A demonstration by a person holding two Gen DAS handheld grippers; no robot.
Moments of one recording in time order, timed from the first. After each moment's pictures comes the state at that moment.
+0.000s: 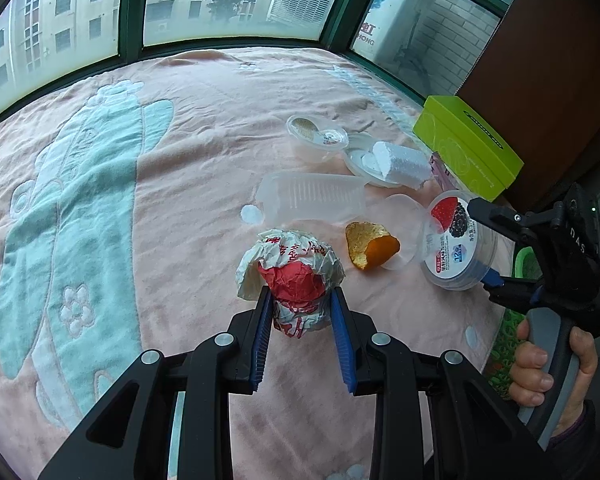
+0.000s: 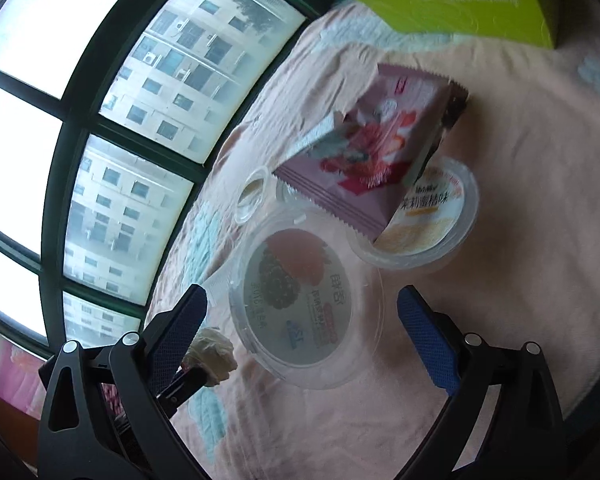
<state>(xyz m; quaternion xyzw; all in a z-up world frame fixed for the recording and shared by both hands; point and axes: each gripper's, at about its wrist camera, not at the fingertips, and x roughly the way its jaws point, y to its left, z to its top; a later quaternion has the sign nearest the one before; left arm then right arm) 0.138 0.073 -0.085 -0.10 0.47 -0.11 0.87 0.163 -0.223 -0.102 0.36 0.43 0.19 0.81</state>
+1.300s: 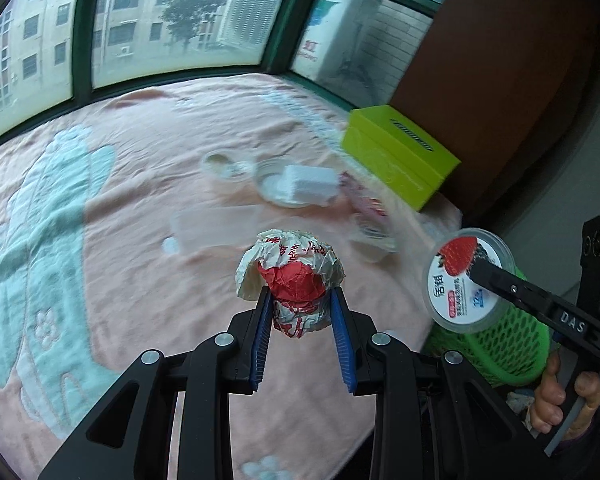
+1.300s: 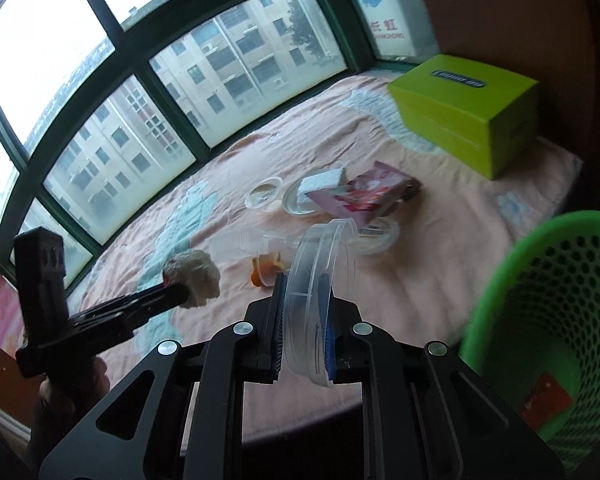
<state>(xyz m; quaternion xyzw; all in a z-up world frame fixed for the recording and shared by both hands) 0.115 0.014 -0.035 -0.08 0.43 -0.18 0.88 0.072 -0.241 -0.009 0.16 0.38 0.17 0.89</state>
